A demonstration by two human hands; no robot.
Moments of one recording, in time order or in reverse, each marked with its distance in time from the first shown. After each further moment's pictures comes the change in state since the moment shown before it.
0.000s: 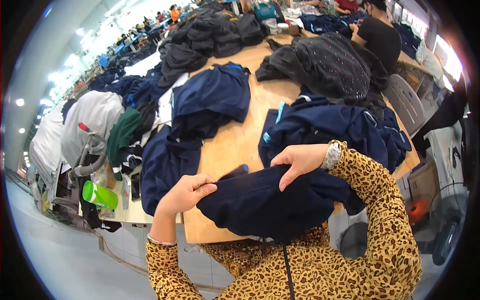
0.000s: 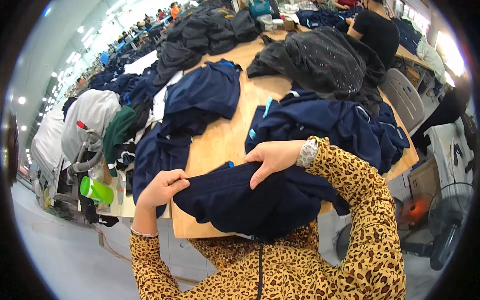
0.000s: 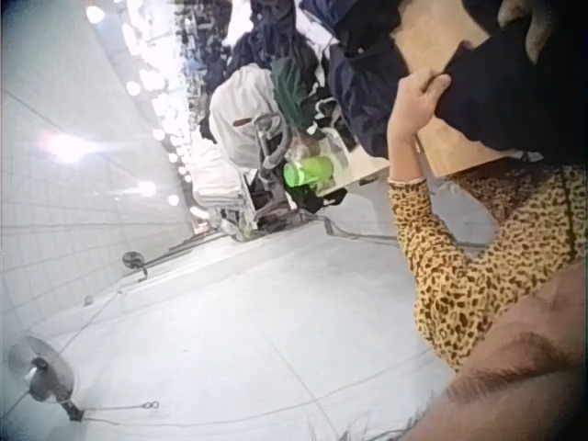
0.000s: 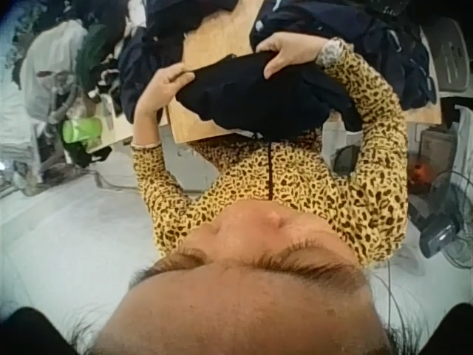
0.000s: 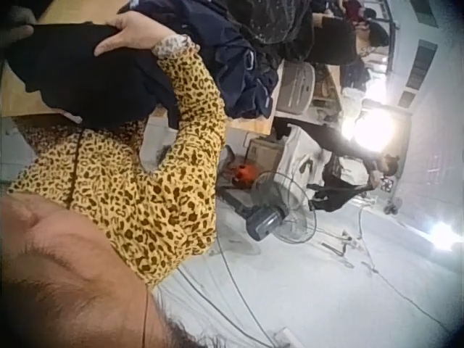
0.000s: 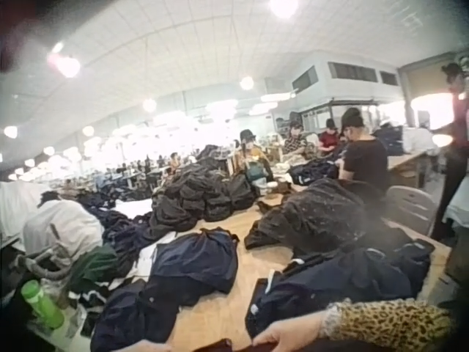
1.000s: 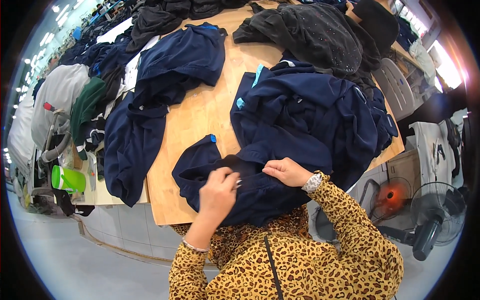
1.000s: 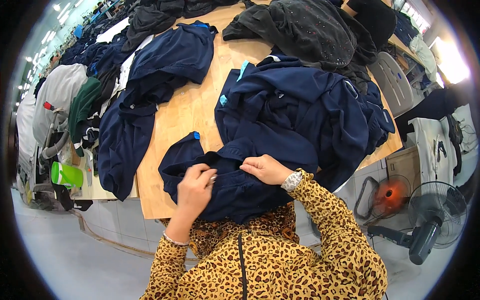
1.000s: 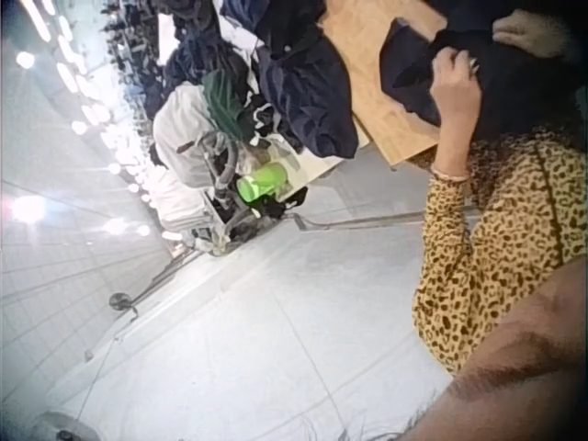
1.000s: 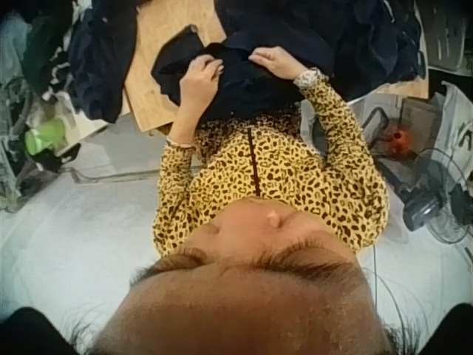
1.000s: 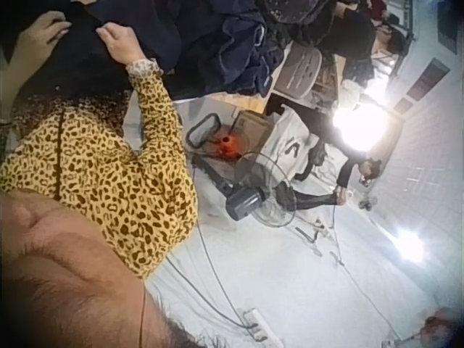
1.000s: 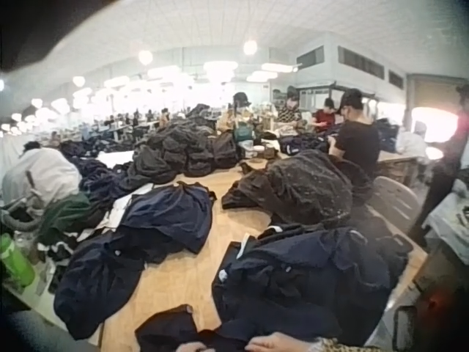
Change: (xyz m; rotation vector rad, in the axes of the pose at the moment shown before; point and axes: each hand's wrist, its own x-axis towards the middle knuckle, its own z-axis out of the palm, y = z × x) left_hand 0.022 -0.058 0.188 0.439 0.451 0.143; right_hand -0.018 0.142 0.114 0.033 0.562 0.091
